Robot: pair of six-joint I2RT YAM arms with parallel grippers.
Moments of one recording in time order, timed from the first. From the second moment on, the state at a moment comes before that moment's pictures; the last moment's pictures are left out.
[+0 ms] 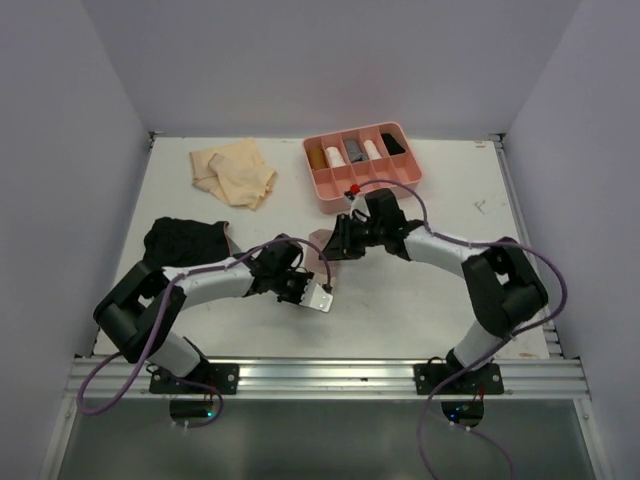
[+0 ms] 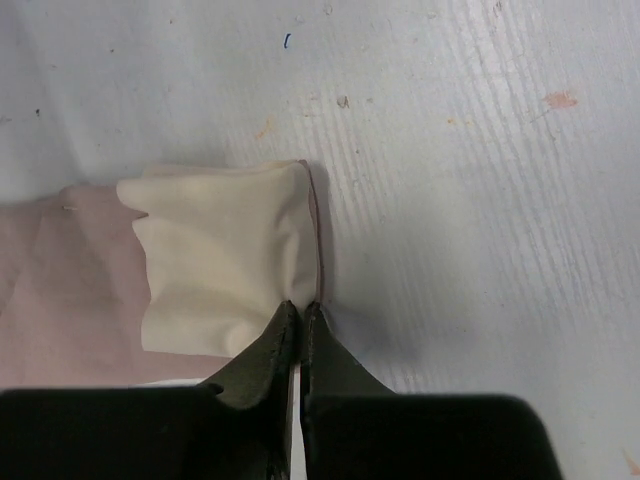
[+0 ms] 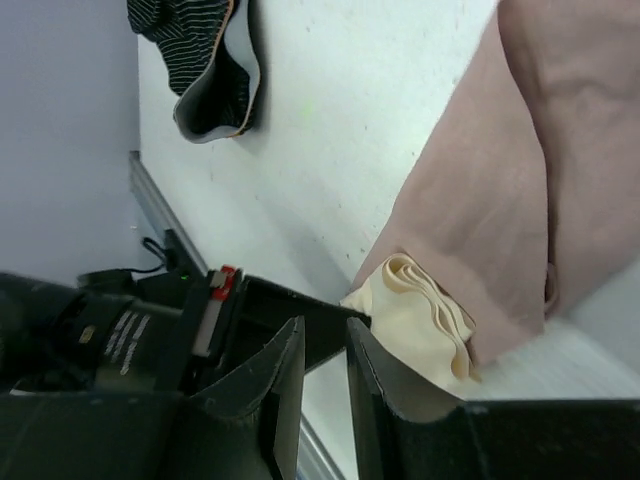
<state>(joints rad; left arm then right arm) -0.75 1.51 0.70 -0.22 0.49 1.10 0.55 1.74 0.93 0.07 -0.67 0.72</state>
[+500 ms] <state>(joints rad) -0.64 1.85 1.12 -0.68 0.72 1.08 0.55 1.12 0.91 -0.50 -0.43 0.31</state>
